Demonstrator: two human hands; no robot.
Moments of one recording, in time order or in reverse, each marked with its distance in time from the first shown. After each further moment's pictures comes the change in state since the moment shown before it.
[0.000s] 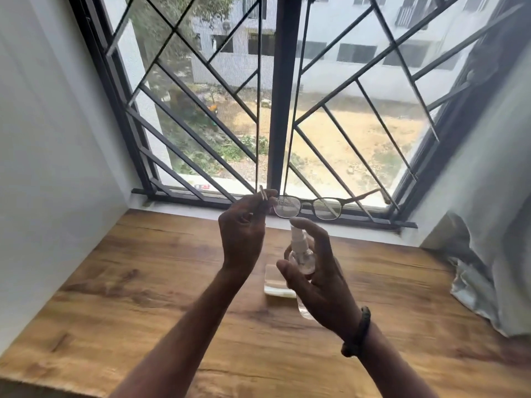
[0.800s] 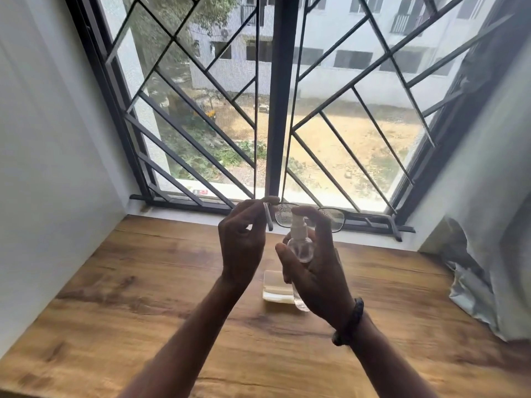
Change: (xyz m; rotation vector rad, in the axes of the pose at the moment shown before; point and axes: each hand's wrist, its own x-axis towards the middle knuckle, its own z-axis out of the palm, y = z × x) left_hand -0.003 0.006 -0.002 0.029 -0.037 0.163; right_hand 0.024 -0.012 0.002 0.037 0.100 0.005
